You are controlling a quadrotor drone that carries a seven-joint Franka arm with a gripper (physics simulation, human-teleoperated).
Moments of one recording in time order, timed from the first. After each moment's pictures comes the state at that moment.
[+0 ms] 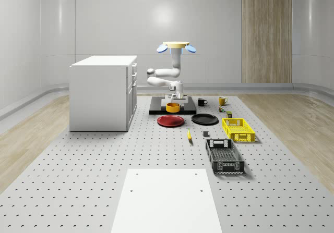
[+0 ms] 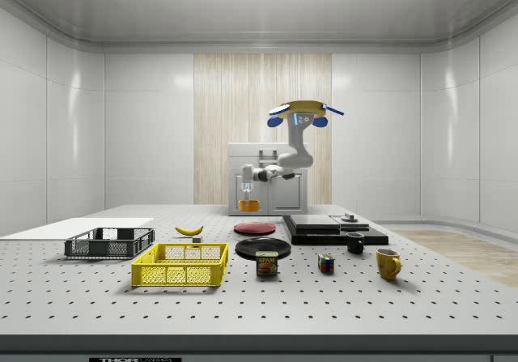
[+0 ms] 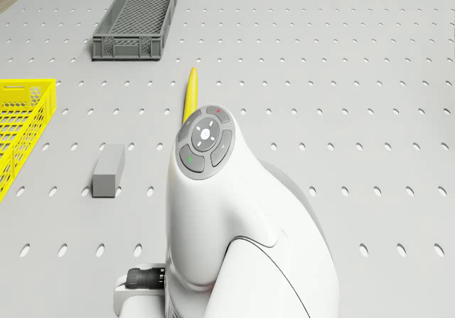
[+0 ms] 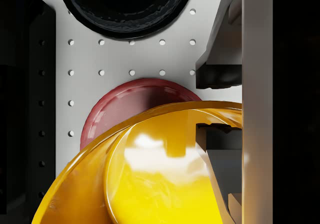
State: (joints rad) arm -1.40 -1.49 1.24 -2.69 -1.90 1.64 1.76
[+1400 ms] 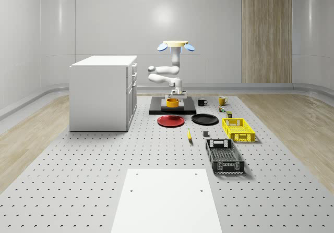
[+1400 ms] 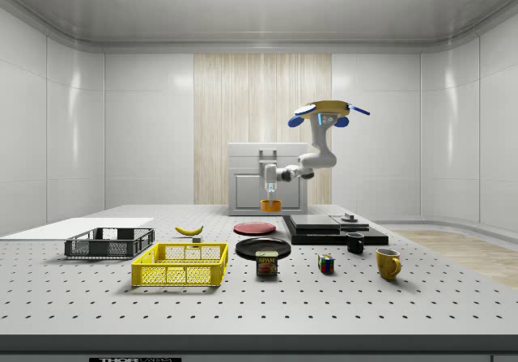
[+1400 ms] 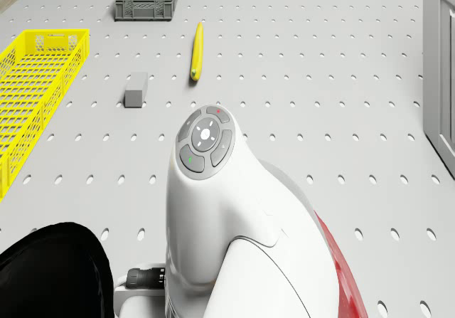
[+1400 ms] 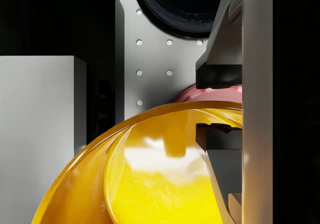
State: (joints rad) arm -1.41 -1.50 1.24 -2.69 -1.90 1.65 1.77
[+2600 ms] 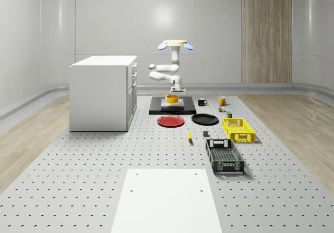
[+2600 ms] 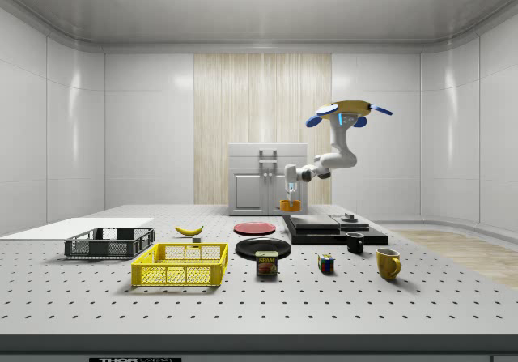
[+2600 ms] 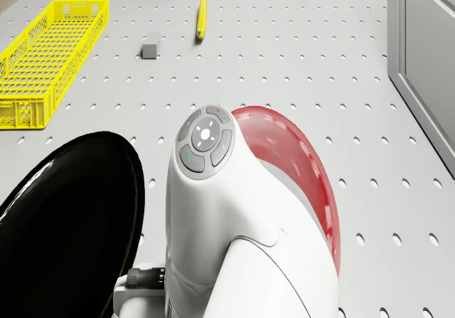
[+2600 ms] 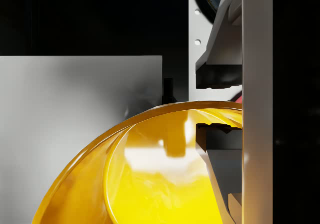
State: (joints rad) arm -1.41 -1.51 1.24 -2.69 -1.90 1.66 1.77
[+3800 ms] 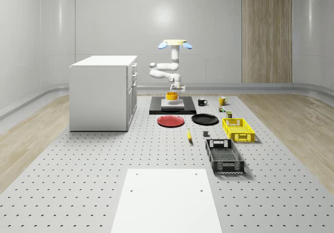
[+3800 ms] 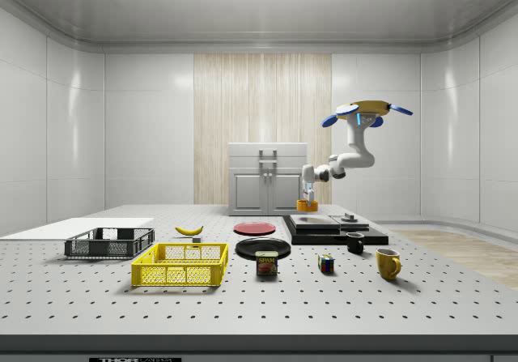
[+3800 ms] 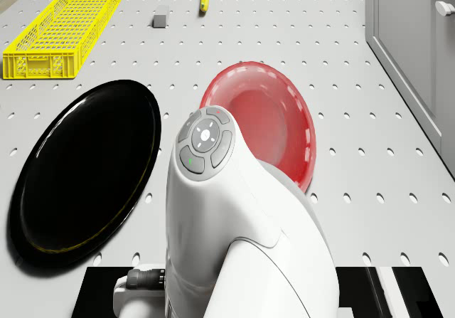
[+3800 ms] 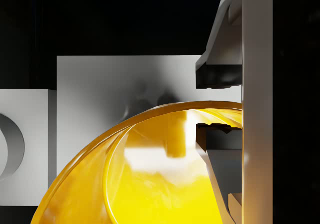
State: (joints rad) arm -1.41 -1.51 1.22 -2.69 -1.91 1.67 1.77
